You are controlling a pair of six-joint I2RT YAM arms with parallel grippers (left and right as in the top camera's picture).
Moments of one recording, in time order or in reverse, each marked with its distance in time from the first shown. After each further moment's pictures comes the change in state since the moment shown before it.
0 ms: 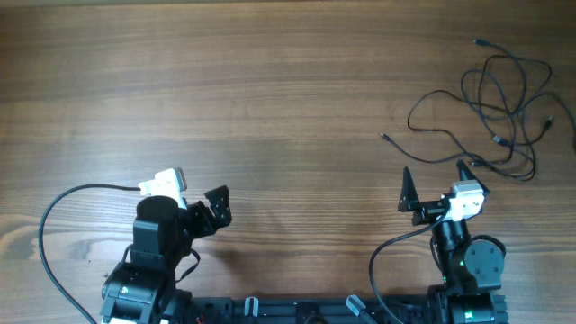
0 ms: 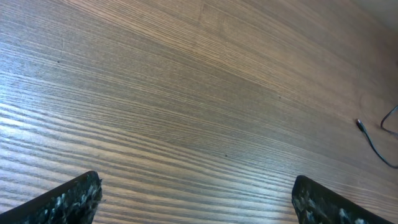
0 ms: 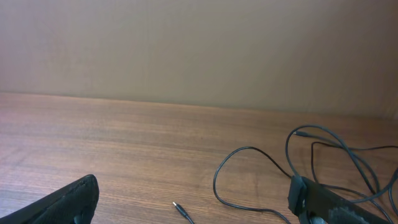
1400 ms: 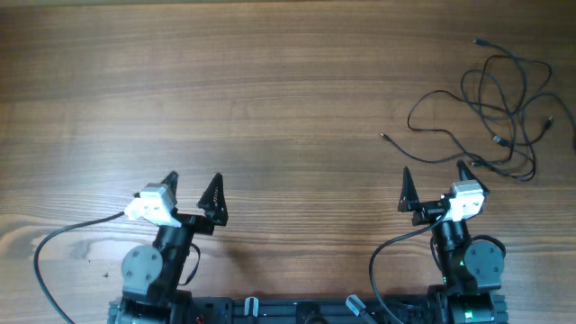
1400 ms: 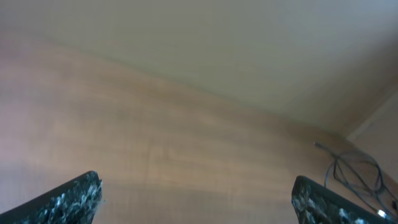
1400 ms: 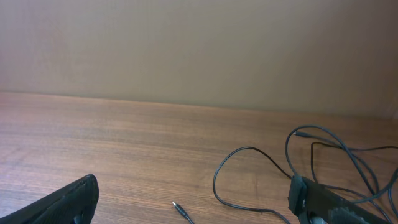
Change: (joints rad) left arm 0.012 -0.476 -0.282 0.459 -0.016 0.149; right arm 0.000 0.000 0.000 0.000 0.000 -0.002
